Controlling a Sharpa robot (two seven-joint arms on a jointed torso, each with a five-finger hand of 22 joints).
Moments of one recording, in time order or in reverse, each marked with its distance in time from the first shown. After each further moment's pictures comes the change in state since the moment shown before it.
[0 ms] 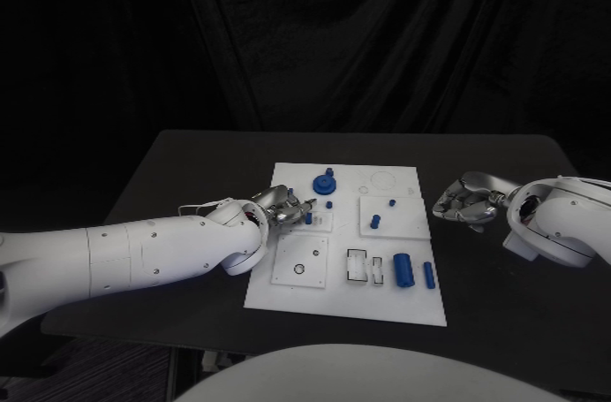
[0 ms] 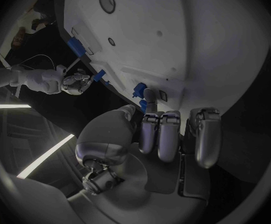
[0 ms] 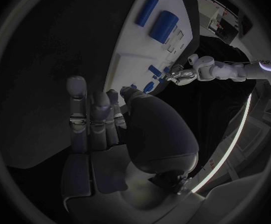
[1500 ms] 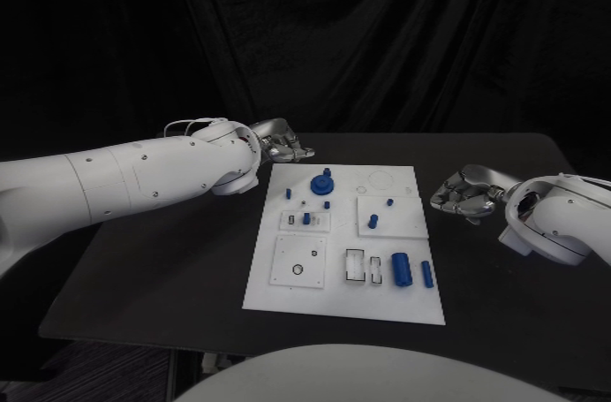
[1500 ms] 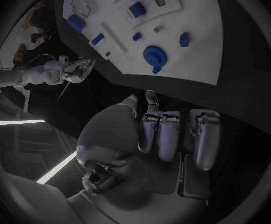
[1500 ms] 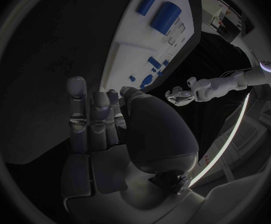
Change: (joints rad) left arm 0.248 0.076 0.000 -0.212 0.000 0.291 0.102; left_hand 0.248 -0.048 -0.047 0.002 -0.132 -0.113 0.019 0.044 0.000 0.002 0.005 0.000 0.000 -0.004 0.004 0.000 0.001 0.000 -0.003 -0.003 0.065 0.001; right arm -0.001 0.000 0.000 -0.003 0.000 -0.076 0.033; right_hand 0.000 0.000 0.000 0.000 0.000 0.000 0.000 0.000 0.000 0.000 0.000 0.007 0.004 0.000 0.000 0.004 0.006 0.000 -0.002 -0.002 0.005 0.005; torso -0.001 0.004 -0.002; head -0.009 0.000
